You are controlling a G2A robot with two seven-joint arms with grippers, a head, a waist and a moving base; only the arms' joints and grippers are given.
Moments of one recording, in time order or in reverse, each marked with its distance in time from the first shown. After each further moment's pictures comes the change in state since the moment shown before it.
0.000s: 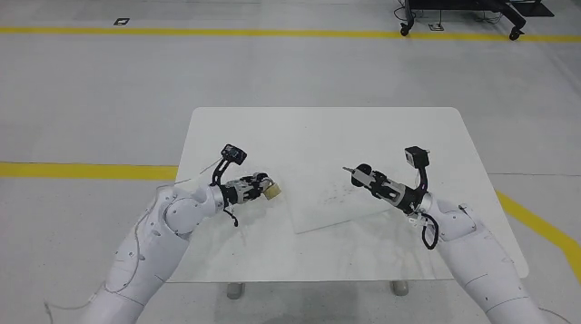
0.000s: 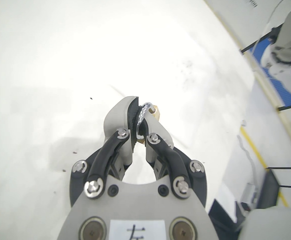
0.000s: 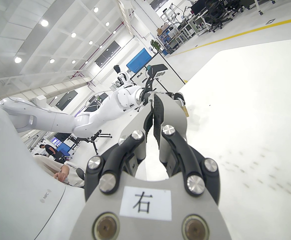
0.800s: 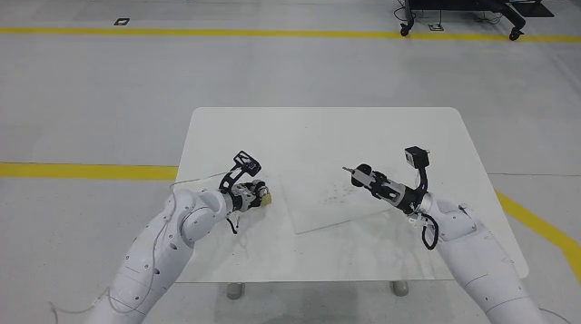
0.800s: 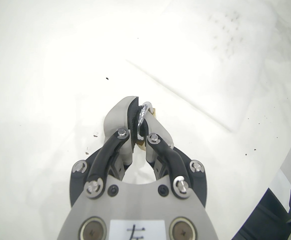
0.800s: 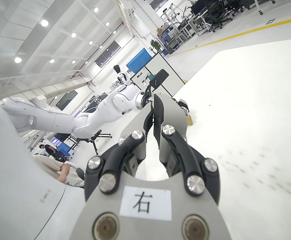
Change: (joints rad) left arm 0.055 0.017 0.060 -0.175 0.518 0.160 0.035; right arm 0.000 0.000 0.000 0.000 0.000 0.000 0.000
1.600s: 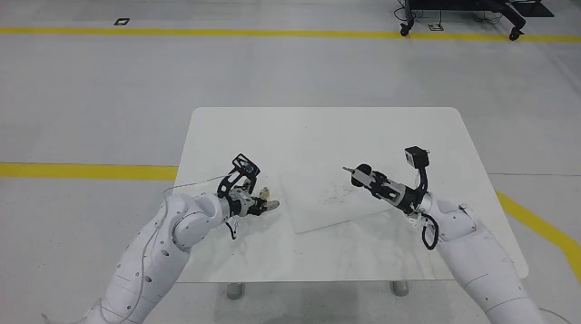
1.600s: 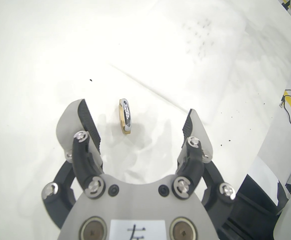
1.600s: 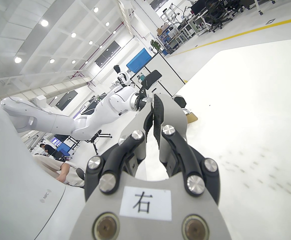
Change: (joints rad) left arm 0.055 0.015 -0.048 -0.067 -0.058 -0.059 -0.015; right arm 0.000 0.000 0.000 0.000 0.000 0.000 0.000
